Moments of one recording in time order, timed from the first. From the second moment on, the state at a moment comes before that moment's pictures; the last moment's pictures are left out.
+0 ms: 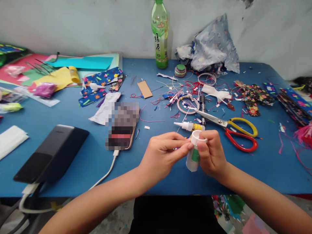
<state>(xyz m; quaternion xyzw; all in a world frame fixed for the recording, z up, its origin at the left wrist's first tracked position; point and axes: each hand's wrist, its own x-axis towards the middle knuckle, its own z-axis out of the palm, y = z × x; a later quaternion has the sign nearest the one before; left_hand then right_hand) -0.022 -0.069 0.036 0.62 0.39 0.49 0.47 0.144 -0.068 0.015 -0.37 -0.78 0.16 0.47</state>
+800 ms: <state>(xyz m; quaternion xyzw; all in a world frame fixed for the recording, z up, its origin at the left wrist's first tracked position) -0.019 -0.075 0.031 0.68 0.38 0.50 0.37 0.144 -0.067 0.014 -0.37 -0.80 0.10 0.46</state>
